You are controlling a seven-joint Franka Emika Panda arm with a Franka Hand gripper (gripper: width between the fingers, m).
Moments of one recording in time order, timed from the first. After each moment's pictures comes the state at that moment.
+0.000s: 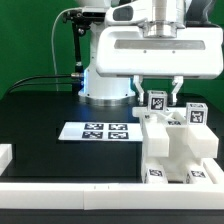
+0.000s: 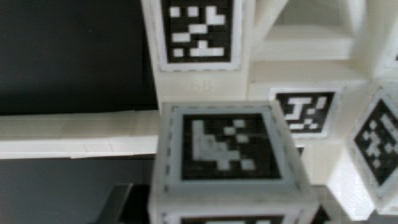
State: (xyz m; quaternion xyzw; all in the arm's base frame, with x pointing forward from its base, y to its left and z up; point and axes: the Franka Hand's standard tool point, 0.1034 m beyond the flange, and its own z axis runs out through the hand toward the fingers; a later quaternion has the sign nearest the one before) arm 0.549 0.054 0.127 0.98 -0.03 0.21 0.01
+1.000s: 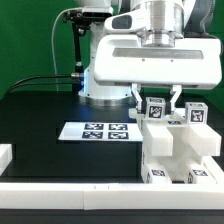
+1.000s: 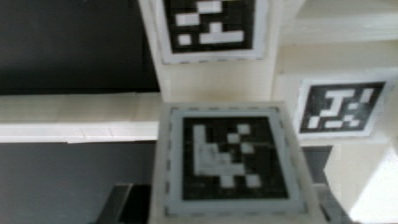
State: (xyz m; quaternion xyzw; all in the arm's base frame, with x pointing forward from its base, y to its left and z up) arm 0.559 0.050 0.117 0.97 -0.02 0.24 0.02
